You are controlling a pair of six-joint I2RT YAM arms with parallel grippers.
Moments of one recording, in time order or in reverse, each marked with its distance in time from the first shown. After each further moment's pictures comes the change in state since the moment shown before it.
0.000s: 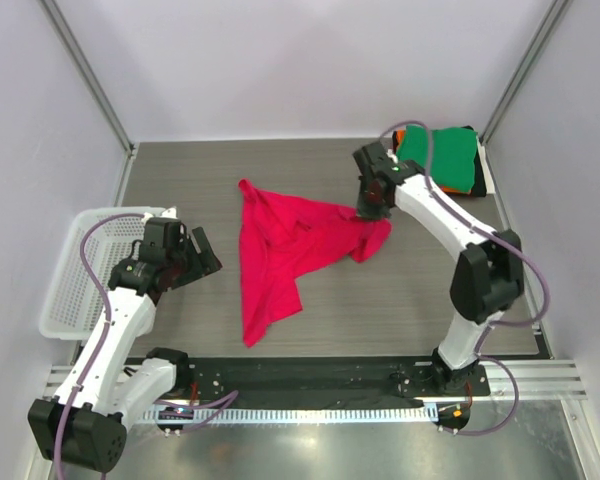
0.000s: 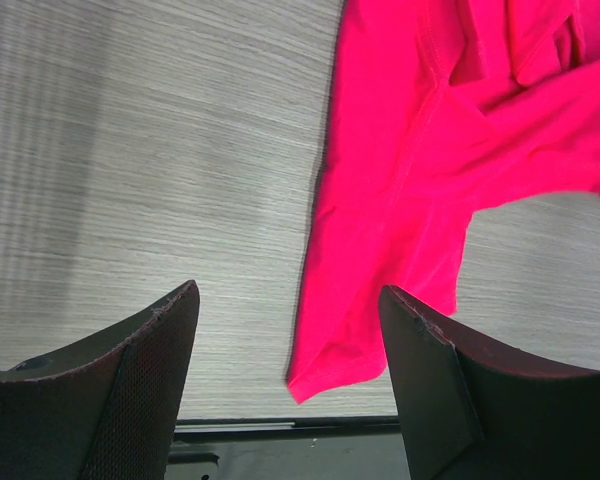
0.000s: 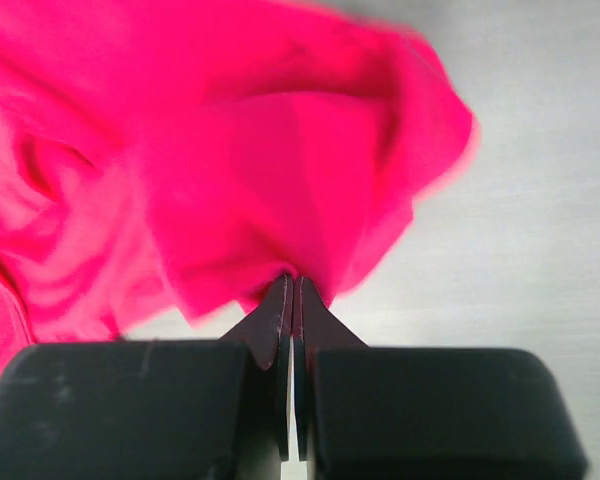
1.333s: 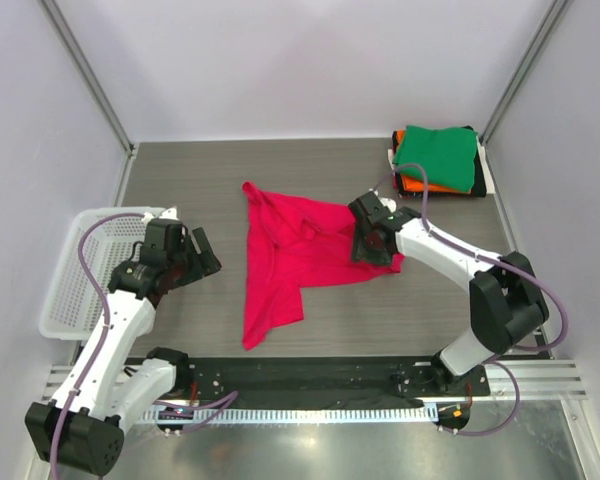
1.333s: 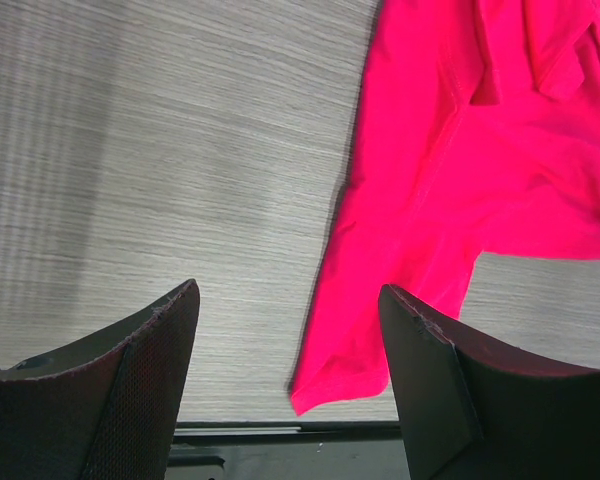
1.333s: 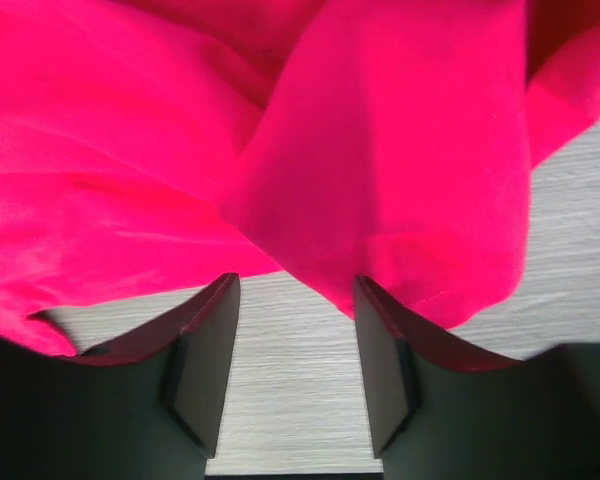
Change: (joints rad) left arm -0.029 -0.017 0.000 0.000 -0.044 -0.001; right arm 0.082 -0.246 -0.515 0.171 -0.009 0.138
